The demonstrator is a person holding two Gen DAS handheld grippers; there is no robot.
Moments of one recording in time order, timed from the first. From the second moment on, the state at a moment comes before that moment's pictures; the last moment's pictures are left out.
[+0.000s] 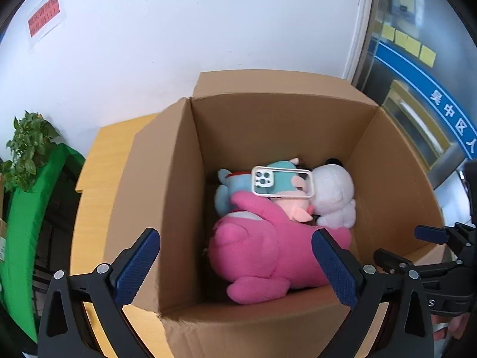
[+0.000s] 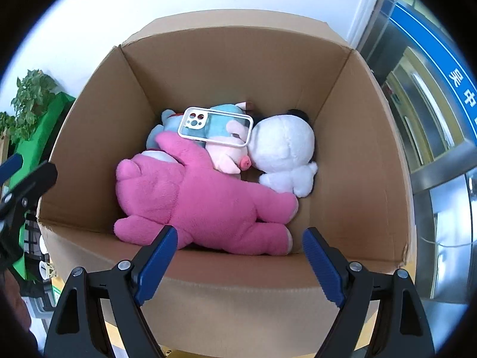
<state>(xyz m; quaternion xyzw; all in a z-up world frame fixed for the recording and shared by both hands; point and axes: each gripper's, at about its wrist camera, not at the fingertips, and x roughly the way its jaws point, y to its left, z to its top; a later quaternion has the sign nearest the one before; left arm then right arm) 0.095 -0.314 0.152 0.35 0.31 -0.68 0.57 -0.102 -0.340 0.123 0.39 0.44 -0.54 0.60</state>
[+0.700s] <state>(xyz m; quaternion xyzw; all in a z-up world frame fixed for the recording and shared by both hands) 0.073 -0.305 0.135 0.34 0.35 -0.66 0.58 -0.123 -0.334 0.112 0.38 0.44 -0.54 0.61</state>
